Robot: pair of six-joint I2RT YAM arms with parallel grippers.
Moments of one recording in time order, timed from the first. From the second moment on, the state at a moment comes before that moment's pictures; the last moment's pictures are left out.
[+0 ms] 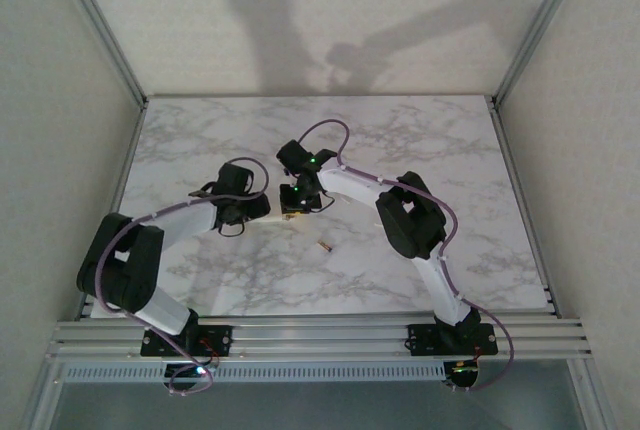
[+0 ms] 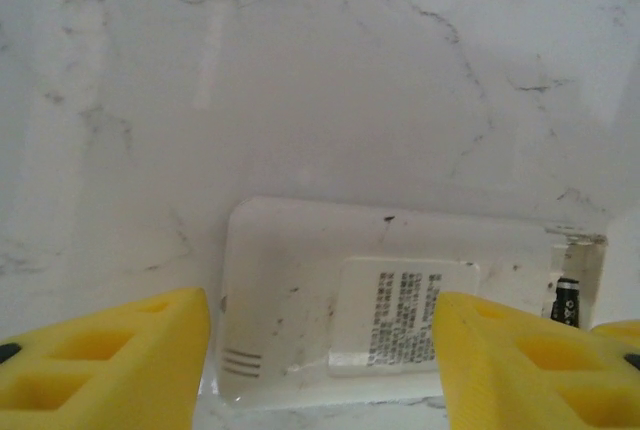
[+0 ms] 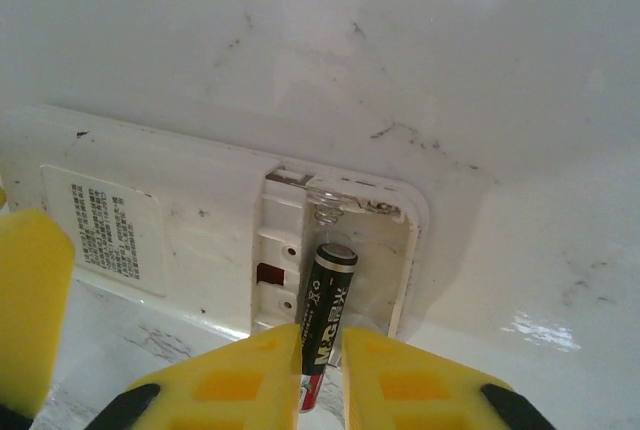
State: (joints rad) left arm -0.31 1.56 0.78 -0.24 0.03 -0.63; right arm 0.83 2.24 1.77 -0.78 -0.25 0.63
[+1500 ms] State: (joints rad) left arm -0.30 1.63 0.81 -0.23 0.05 -0.63; right arm 0.83 2.23 1.79 -0.70 -0.17 0.53
